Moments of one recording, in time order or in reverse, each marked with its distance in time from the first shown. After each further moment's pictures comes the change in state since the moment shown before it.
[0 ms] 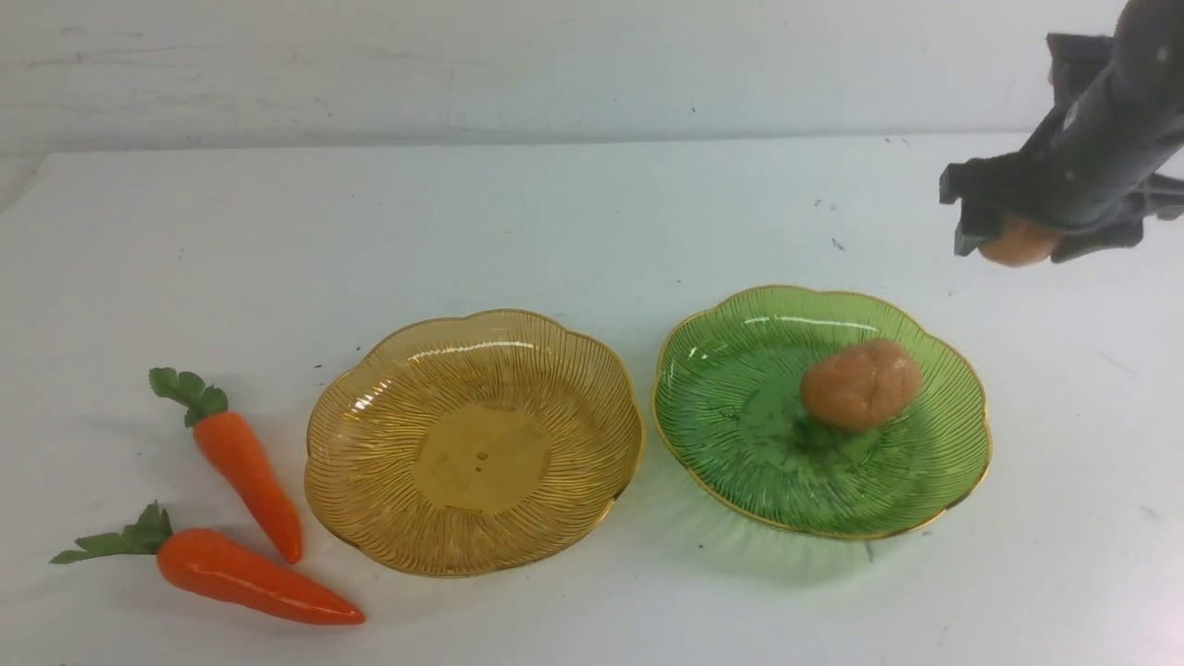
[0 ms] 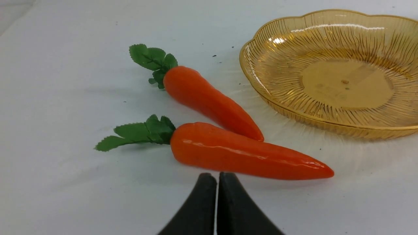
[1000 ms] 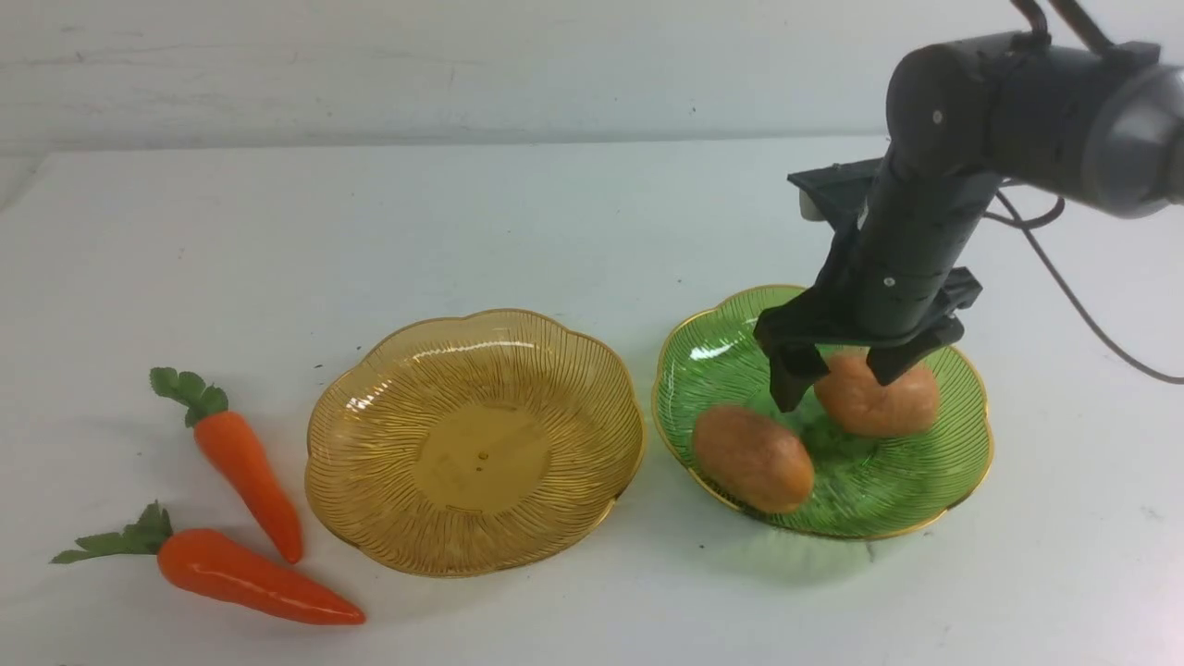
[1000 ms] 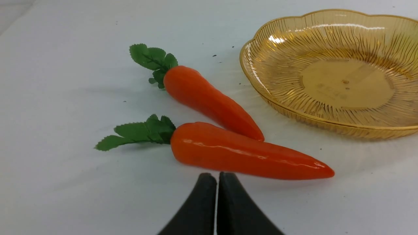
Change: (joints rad) right arm 0.276 0.032 0.006 0.137 0.250 -0.238; left arm 0.000 0.000 0.000 0.000 0.001 0.000
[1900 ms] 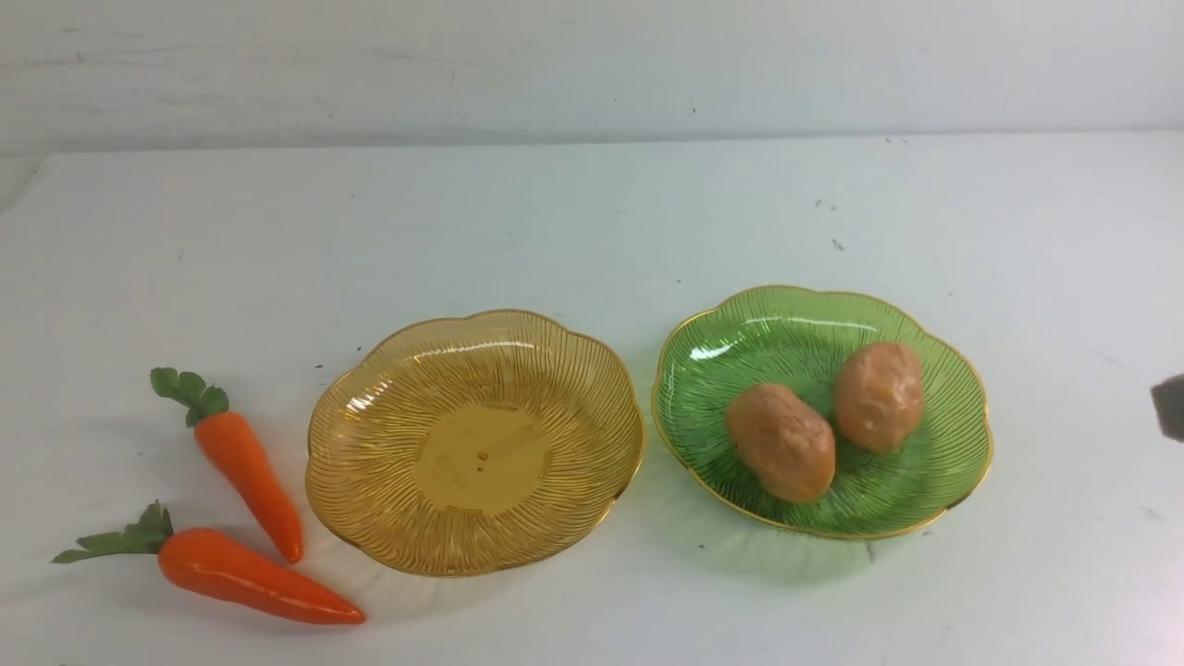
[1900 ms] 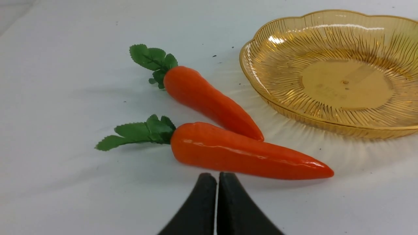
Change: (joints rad) right arm 0.000 -1.125 0.674 -0.037 -0.171 -0.041; left arm 0.000 0.000 0.000 0.000 0.000 0.000
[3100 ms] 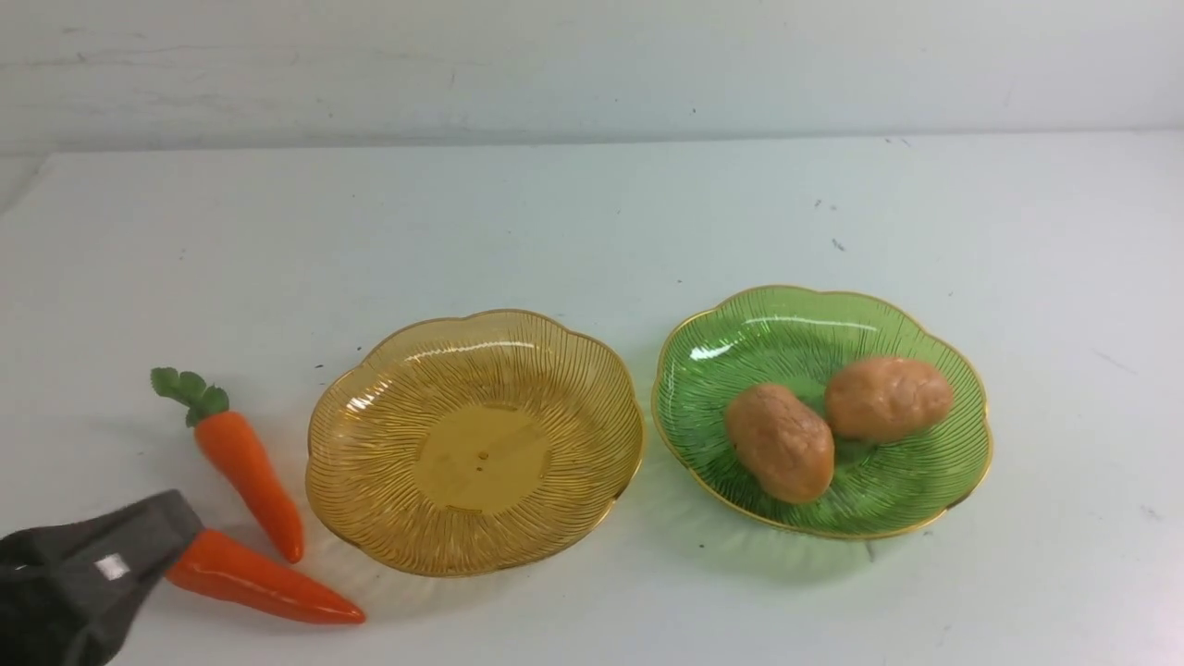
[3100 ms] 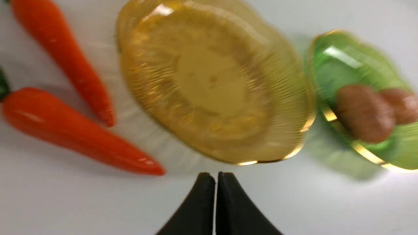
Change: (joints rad) right arm 0.000 -0.608 0.549 0.011 -0.444 0.000; left arm 0.000 1.049 -0.782 -0.127 0.363 -0.292
